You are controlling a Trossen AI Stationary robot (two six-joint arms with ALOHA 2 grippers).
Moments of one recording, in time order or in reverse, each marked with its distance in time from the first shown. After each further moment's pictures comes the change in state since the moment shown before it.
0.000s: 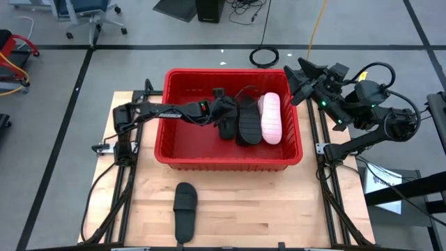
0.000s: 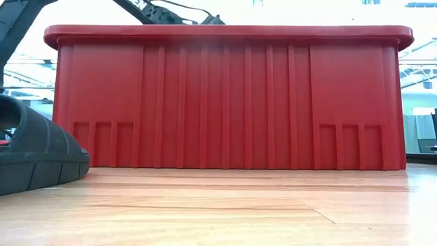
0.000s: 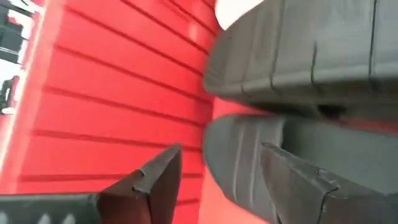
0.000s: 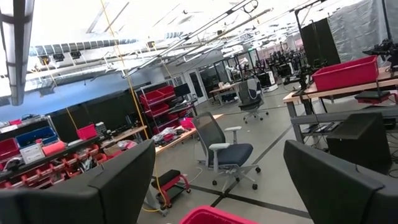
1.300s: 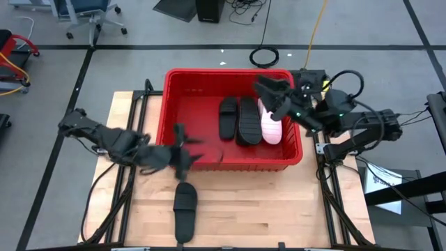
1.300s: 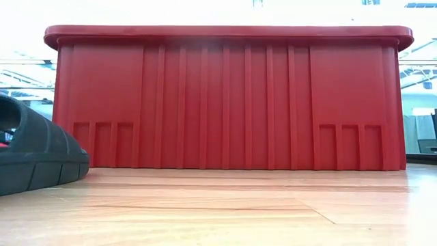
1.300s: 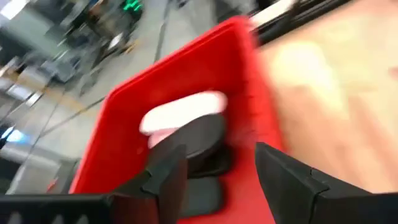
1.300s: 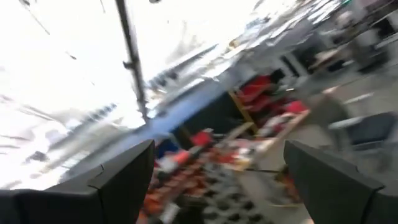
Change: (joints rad) left arm -0.713 -0.627 -0.001 -0.479 -0.150 -0.332; right arm 0.011 0.203 0.000 0.321 -0.330 0.330
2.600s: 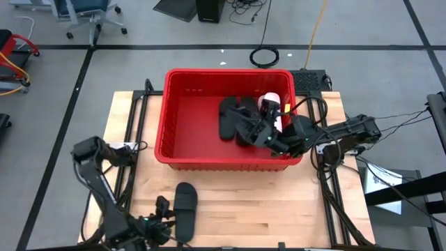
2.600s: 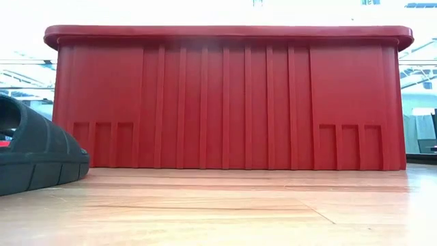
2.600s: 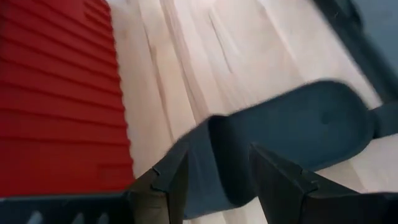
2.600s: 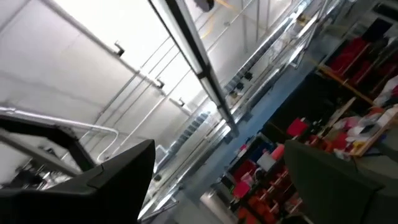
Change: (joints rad) left arm -0.651 0.472 0.000 -0.352 -0.077 -0.791; right arm 0.089 0.301 0.000 0.538 -0.149 0.239
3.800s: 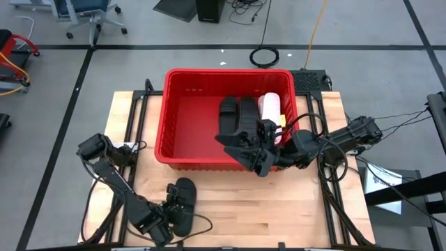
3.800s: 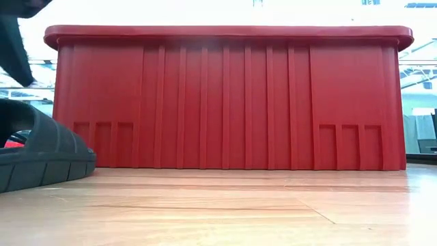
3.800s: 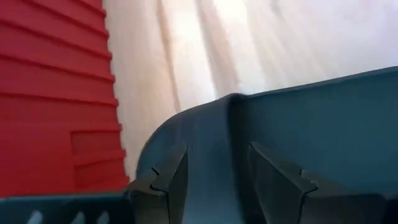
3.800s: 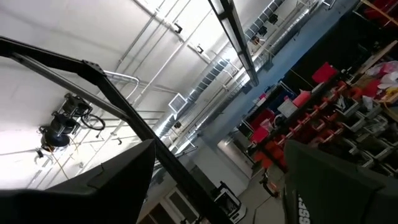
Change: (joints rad) left arm 0.177 0.006 -0.151 0.092 0.148 -0.003; right arm 0.127 -0.006 0.000 -0.122 -0.123 0.015
